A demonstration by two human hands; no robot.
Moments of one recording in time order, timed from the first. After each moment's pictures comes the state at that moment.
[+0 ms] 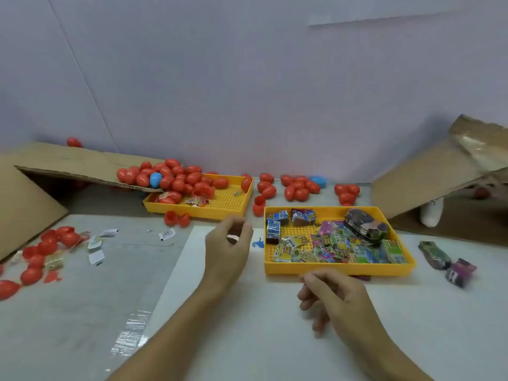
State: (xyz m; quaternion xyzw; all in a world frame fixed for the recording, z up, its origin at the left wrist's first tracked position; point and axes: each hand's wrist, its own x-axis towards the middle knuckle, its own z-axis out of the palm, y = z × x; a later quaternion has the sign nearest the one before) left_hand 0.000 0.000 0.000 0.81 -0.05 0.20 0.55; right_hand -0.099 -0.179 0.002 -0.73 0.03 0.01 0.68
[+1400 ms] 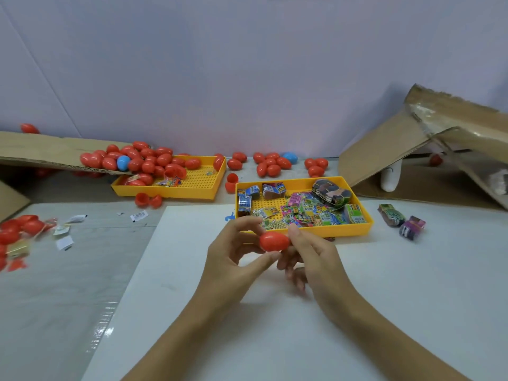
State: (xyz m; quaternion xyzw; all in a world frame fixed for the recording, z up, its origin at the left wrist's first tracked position) left_hand -0.074 -0.033 -0.012 0.71 -0.21 0.07 0.67; right_hand -0.100 -0.188 -0.006 -0.67 0.00 -0.03 0.74
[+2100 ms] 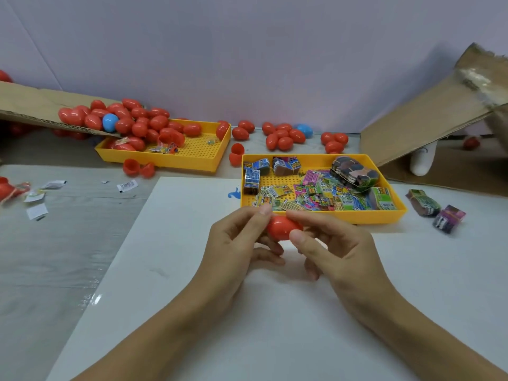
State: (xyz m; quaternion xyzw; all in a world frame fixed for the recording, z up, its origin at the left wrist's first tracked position) left_hand -0.066 -0.036 -0.017 0.61 -0.06 -0.08 0.79; right_hand -0.095 -0.197 -0.019 -0.70 -0.10 -0.08 0.70
